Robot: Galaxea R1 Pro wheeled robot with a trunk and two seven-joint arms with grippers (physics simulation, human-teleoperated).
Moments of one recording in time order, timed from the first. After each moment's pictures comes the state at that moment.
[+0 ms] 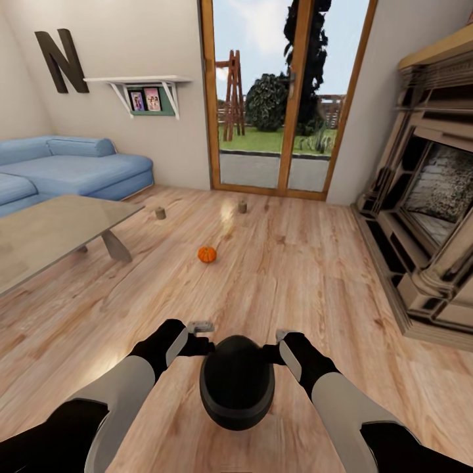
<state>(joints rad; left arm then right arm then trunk) -0.92 -0.12 -0.10 -0.35 0.15 0.69 -0.02 -0.83 0.17 -0.02 -0.39 -0.10 0.59 -0.12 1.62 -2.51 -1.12</state>
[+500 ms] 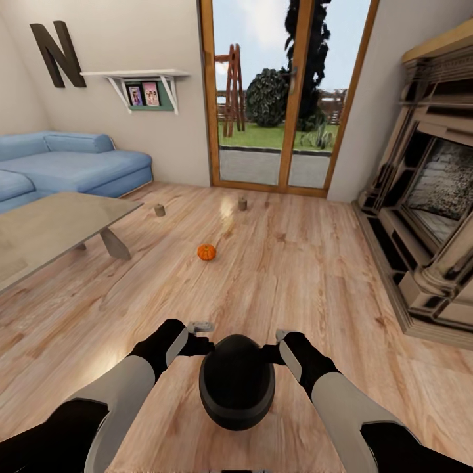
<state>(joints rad) -0.92 -0.12 -0.10 -0.35 0.15 0.69 -0.02 -0.84 0.17 -0.02 -0.39 -0.10 0.59 -0.12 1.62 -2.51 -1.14</state>
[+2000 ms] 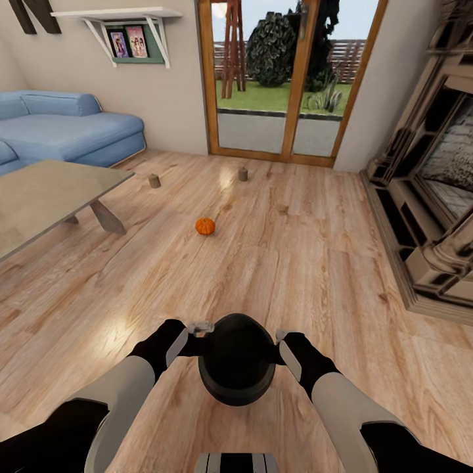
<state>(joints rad) -0.92 -0.12 -0.10 -0.35 0.15 0.69 -0.02 -0.83 0.17 -0.02 -0.39 -0.10 0.59 -0.12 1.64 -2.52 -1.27</state>
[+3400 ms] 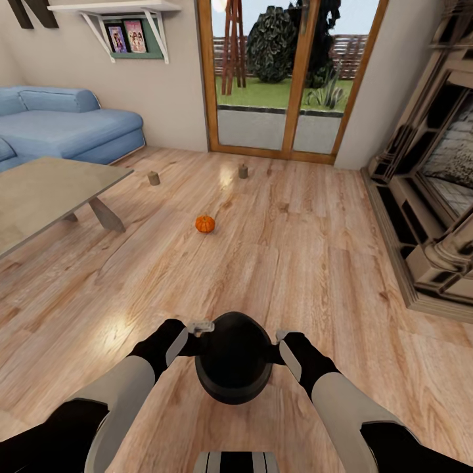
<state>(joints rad) -0.92 -0.12 -0.10 -0.35 0.17 0.69 -0.02 -0.84 0.17 -0.02 -0.39 -0.09 0.60 -0.12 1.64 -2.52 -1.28</state>
